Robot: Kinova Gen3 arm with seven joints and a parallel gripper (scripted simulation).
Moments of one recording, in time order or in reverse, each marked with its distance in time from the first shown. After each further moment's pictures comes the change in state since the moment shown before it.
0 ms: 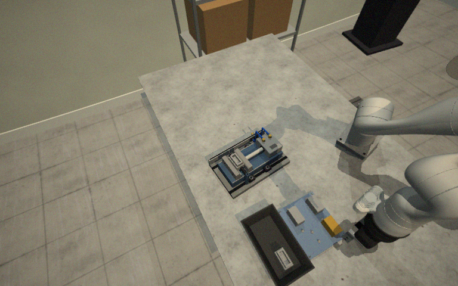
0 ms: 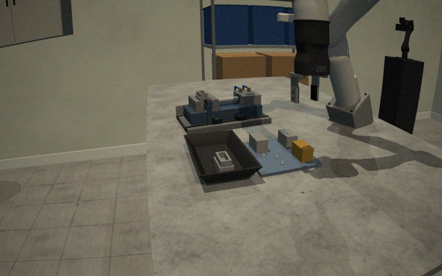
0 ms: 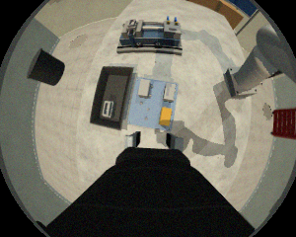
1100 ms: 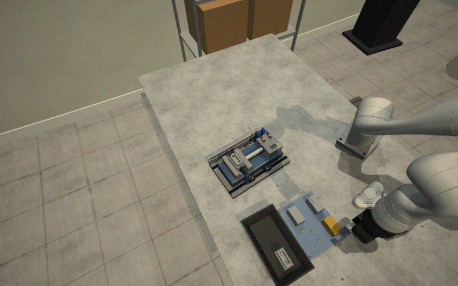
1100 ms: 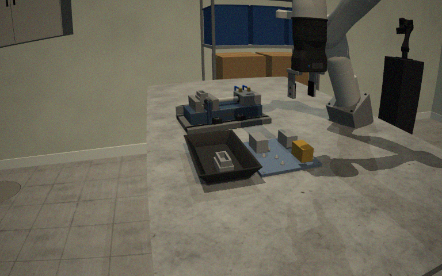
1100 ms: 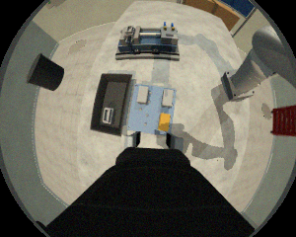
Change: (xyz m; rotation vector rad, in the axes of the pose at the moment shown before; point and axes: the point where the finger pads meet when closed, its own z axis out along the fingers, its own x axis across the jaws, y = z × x) arm 0.001 -0.014 -0.007 0.040 0.001 0.024
